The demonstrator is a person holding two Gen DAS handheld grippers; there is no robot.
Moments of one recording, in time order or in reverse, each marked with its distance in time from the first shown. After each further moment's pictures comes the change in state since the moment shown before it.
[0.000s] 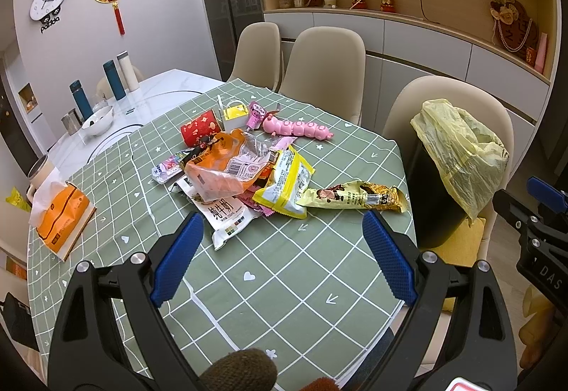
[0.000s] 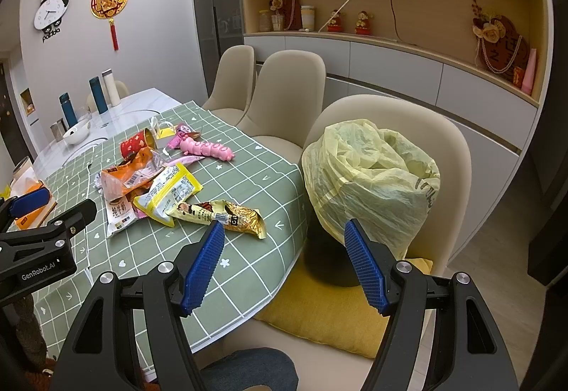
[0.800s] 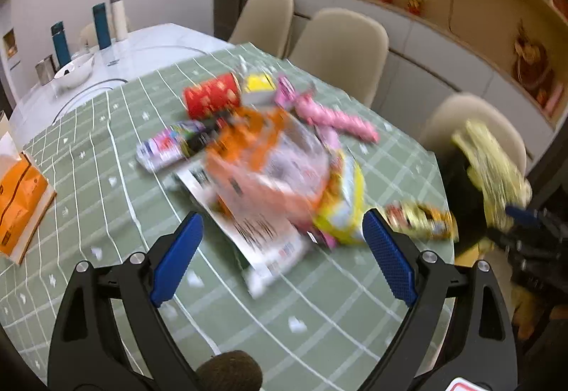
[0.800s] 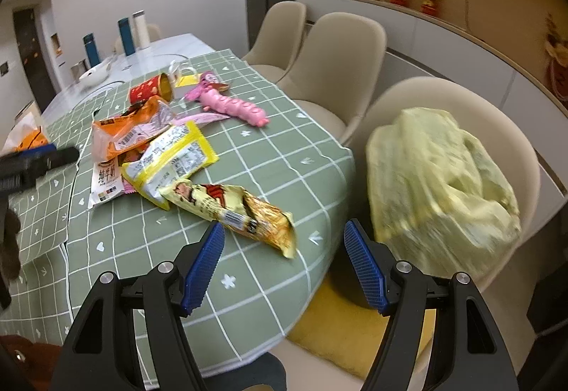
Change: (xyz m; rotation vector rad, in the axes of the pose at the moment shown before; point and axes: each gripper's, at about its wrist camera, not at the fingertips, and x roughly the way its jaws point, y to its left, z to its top) left arm 0.111 0.116 0.020 -0.180 0.079 -0.146; right arm 0.120 0.039 0.020 -0.195 0.160 0.137
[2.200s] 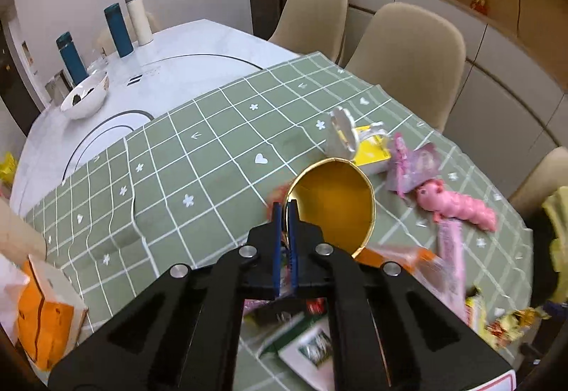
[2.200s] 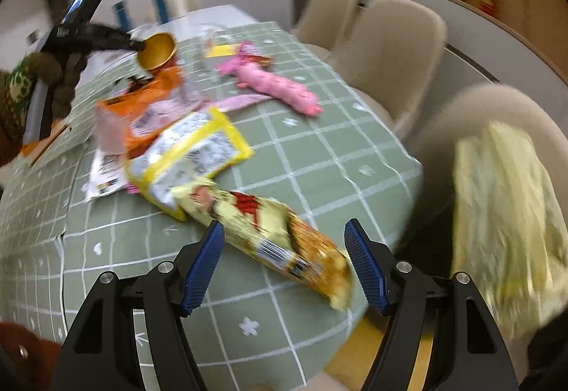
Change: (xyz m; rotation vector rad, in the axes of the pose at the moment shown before) left arm 0.110 0.081 0.125 0.005 0.086 0.172; right arm 0.068 0.026 0.026 -0.168 0.095 0.164
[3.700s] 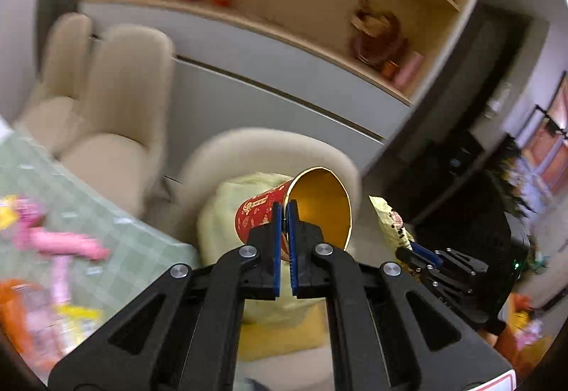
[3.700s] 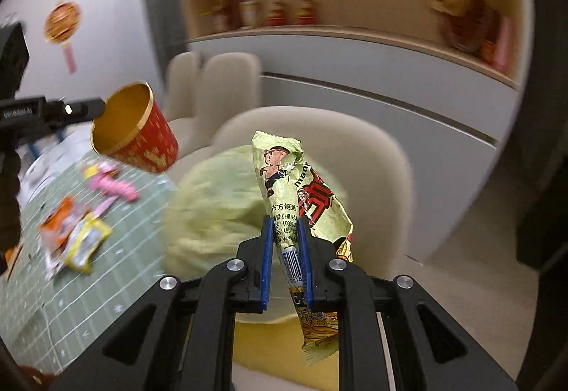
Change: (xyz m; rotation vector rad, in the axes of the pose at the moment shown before) left arm -0.127 -0.368 -0.006 0.316 0.020 -0.835; right arm -0.195 -0.199 -0.095 0.524 -0.225 -0.403
